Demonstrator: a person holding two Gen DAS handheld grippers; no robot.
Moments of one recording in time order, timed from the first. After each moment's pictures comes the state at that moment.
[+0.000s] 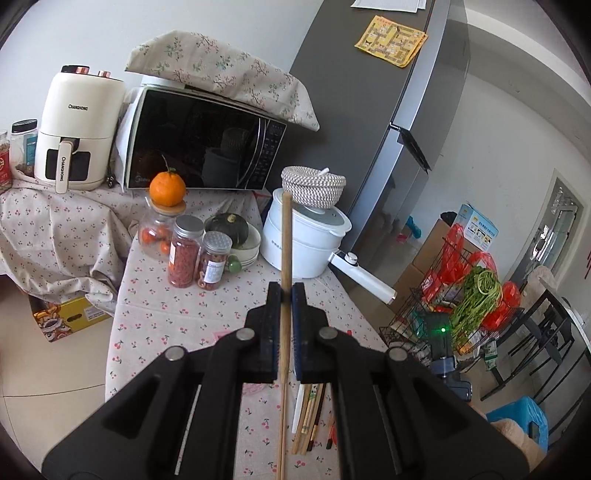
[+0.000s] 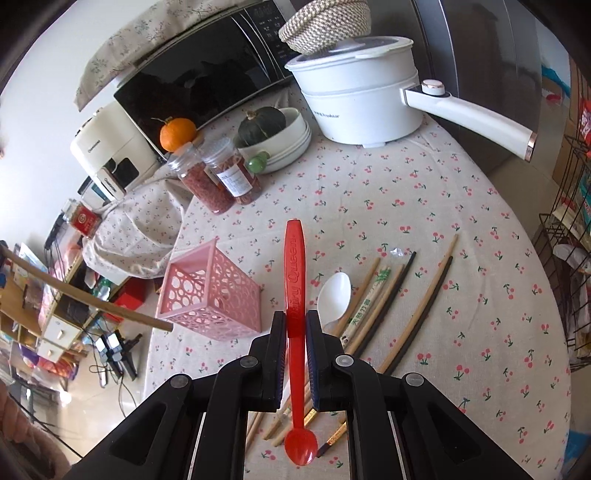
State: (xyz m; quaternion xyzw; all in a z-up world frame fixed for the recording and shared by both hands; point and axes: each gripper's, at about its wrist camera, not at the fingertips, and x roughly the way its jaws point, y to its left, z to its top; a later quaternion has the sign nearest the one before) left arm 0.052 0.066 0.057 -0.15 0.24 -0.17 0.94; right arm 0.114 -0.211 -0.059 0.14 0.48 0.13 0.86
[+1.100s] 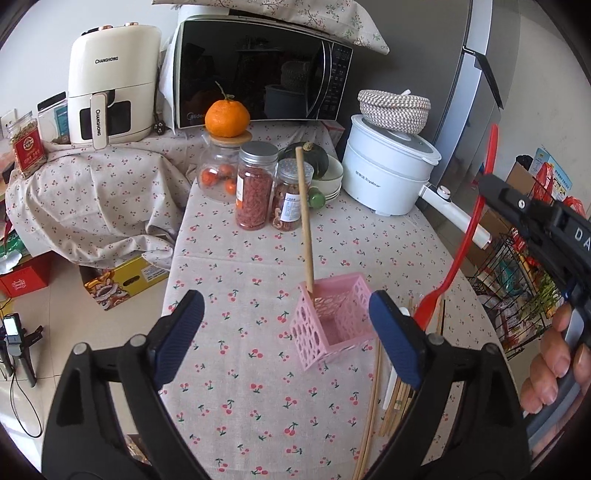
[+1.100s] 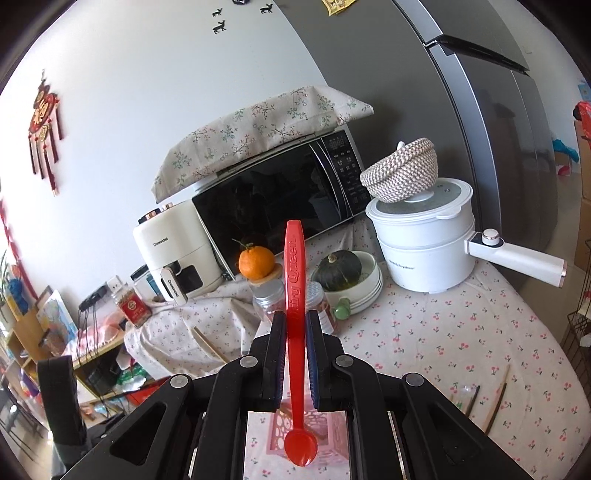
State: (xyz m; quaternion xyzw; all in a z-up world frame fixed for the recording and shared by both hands) left arm 0.097 0.066 -0.016 -0.07 0.38 -0.06 0.92; right arm 0.115 -0.141 0.031 0.16 0.23 0.16 0.95
